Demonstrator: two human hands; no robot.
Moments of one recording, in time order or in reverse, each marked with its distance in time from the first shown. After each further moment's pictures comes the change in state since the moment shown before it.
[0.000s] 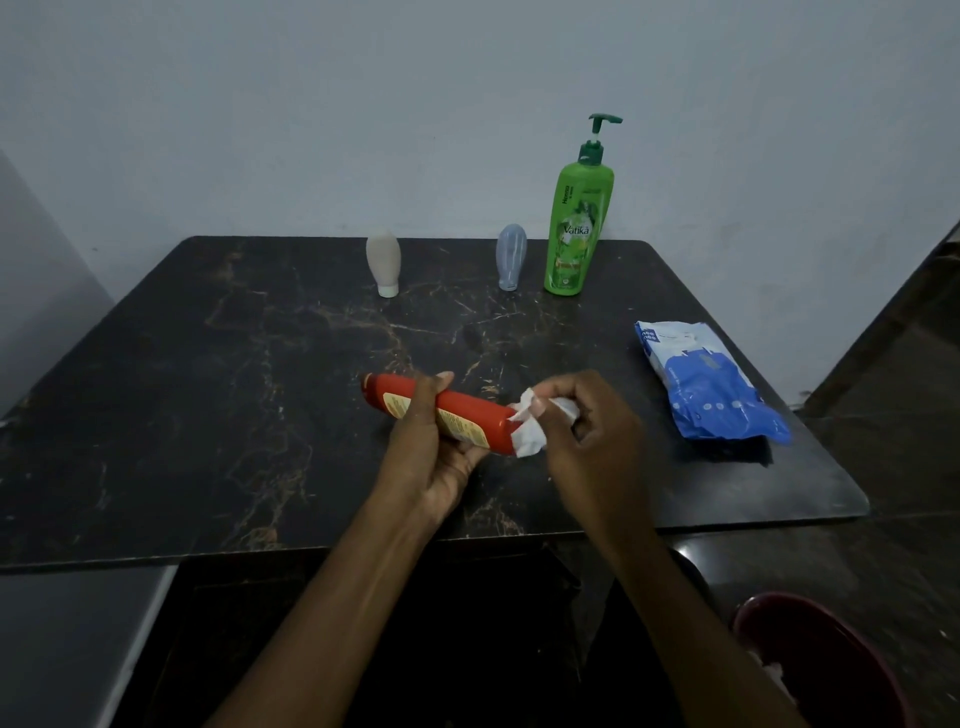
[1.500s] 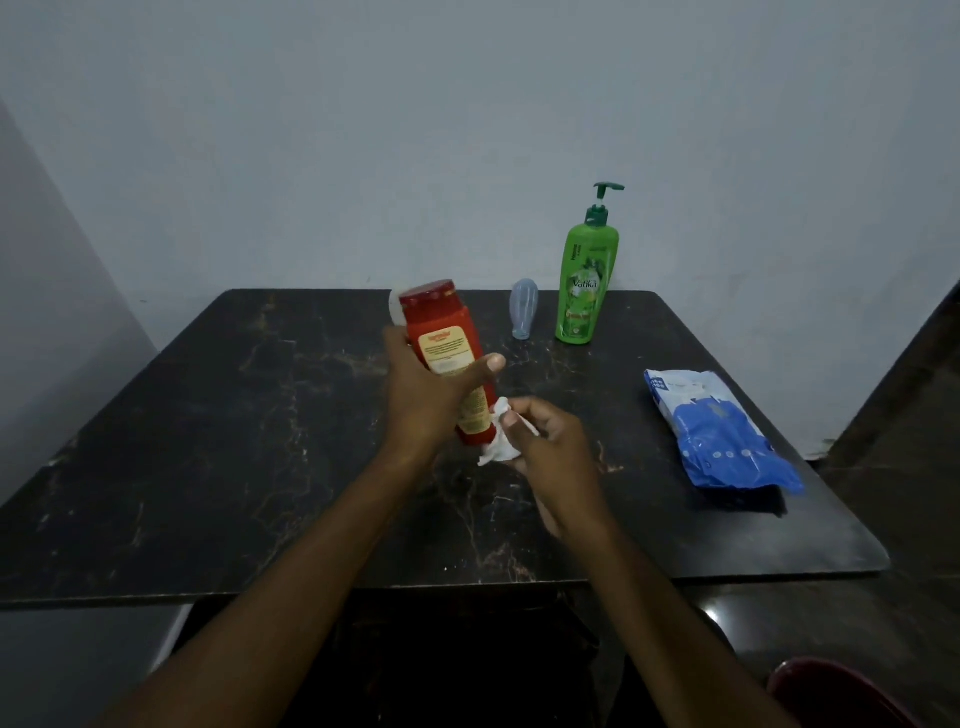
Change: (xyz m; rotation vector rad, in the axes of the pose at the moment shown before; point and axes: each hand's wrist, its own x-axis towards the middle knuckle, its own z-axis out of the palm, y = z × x) left_hand 0.010 0.052 0.042 0.872 0.059 0.761; right_hand 0.032 -0.001 0.043 0.491 -0.259 0.356
